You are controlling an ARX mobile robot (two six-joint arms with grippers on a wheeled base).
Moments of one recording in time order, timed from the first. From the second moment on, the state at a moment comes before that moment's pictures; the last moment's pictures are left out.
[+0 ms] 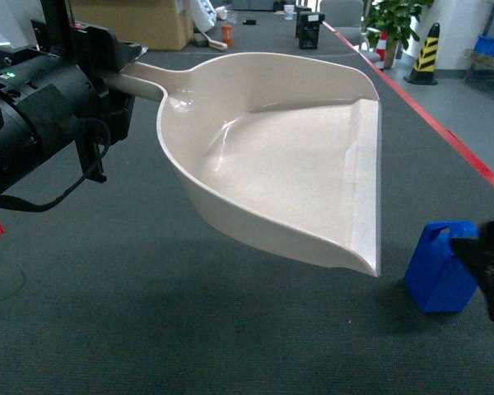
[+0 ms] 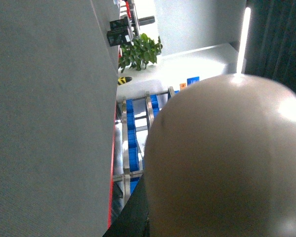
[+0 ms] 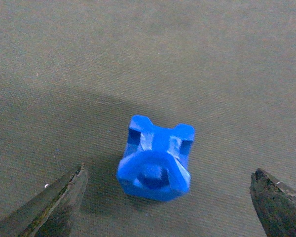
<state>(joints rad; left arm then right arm) -0.25 1.90 0.78 1.28 0.00 -1.39 0.17 1.44 0.51 0.38 0.03 -0.07</state>
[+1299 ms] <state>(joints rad) -0.25 1.90 0.78 1.28 0.00 -1.39 0.53 1.48 0.93 0.28 -0.02 0.44</state>
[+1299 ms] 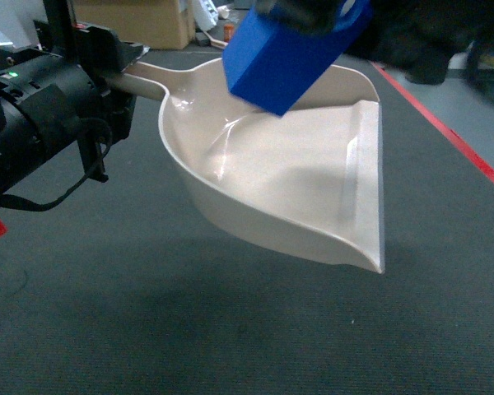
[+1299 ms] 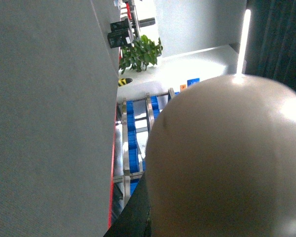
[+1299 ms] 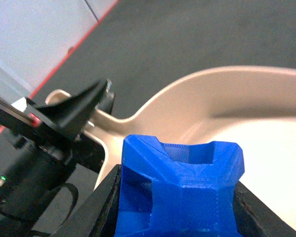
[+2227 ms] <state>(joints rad) -0.25 1.90 0.78 1.28 0.00 -1.38 0.53 0.65 0.13 0.40 0.66 -0.06</state>
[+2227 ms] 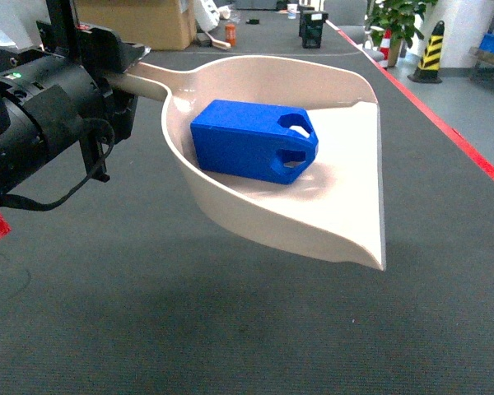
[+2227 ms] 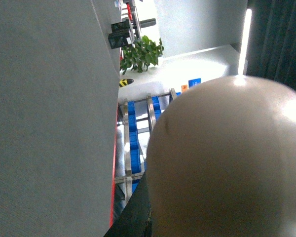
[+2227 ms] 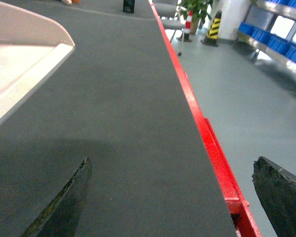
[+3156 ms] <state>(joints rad) -0.25 1.90 0.78 1.28 0.00 -1.38 0.54 0.60 0.15 0.40 0.68 -0.08</state>
